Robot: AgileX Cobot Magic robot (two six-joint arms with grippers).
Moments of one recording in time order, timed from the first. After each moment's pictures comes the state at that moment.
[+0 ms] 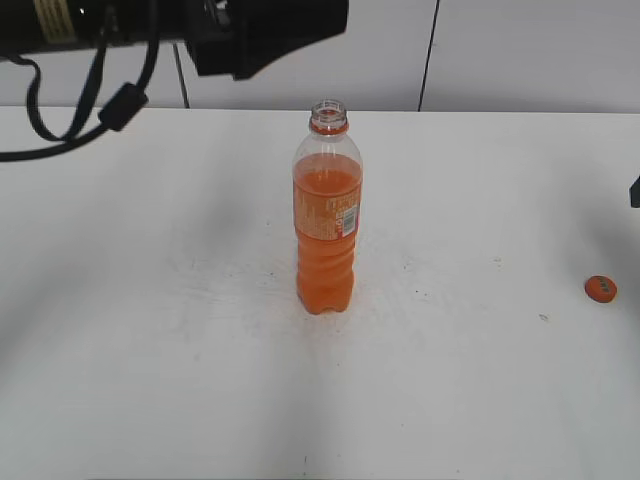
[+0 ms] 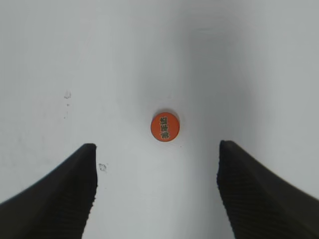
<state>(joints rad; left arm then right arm) -0.32 1.67 -1.09 1.30 -1.06 -0.96 -0.12 1.57 -1.01 0.16 0.68 -0.13</state>
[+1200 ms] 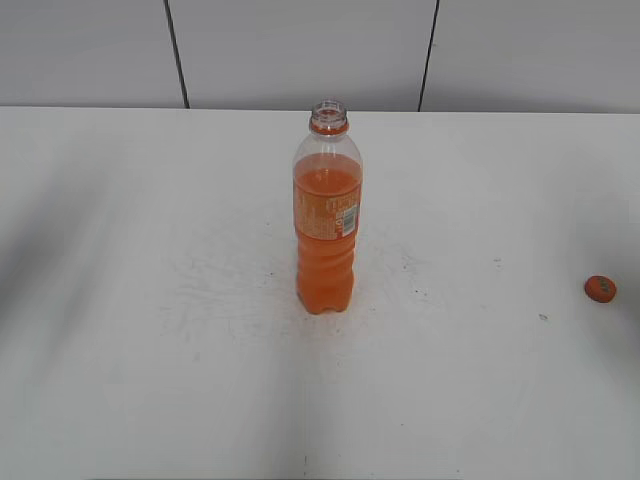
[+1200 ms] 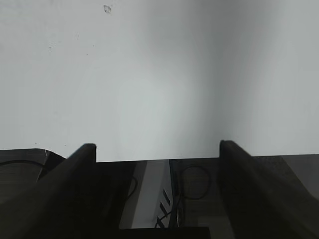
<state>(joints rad) -0.13 1.40 -1.09 0.10 1.06 -0.14 -0.12 1.35 -1.01 0.13 1.20 -0.13</state>
